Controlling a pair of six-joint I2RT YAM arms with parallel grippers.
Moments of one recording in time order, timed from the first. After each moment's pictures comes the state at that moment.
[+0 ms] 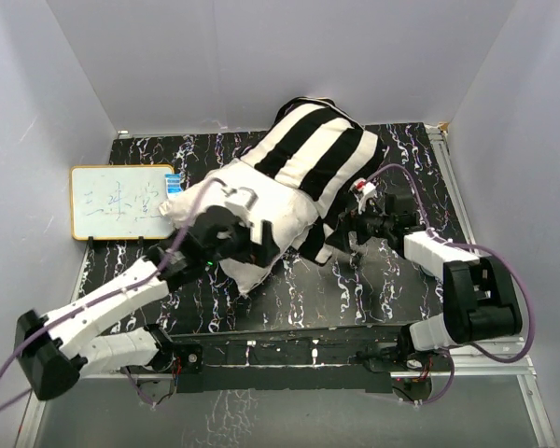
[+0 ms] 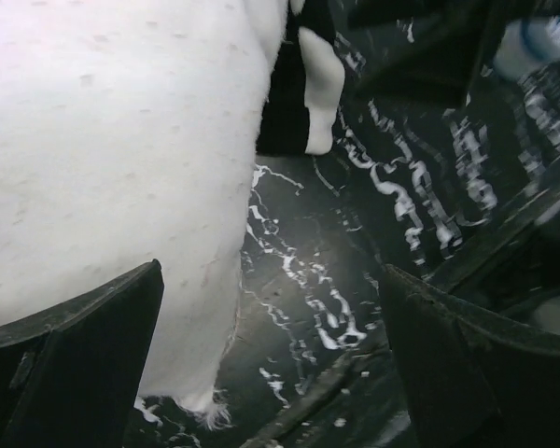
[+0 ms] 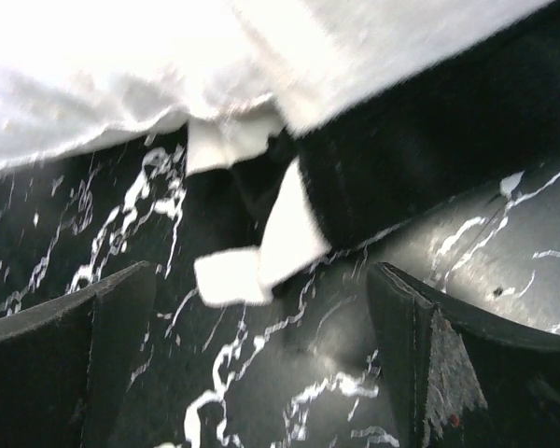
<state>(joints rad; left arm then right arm) -0.74 1.02 0.87 -0.38 0.05 -0.48 0.11 1.39 0.66 0.03 -0.78 -0.16</state>
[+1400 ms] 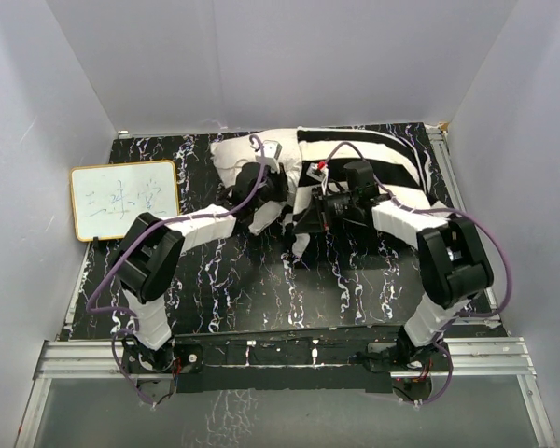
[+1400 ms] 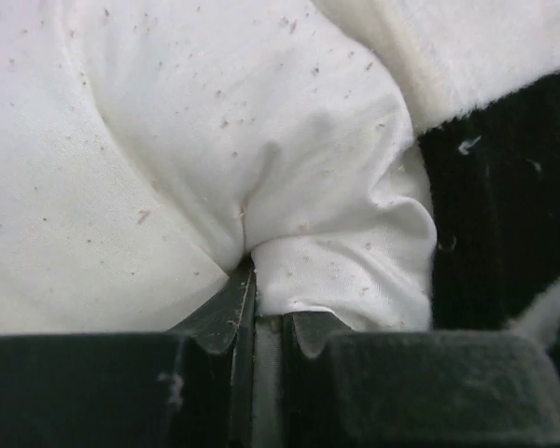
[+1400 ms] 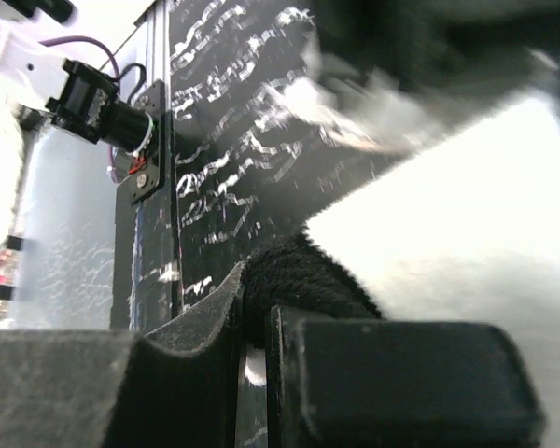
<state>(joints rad) -0.66 1.83 1.18 0.36 -0.12 -0.30 0.34 1.65 1.01 0.05 -1.16 0.04</state>
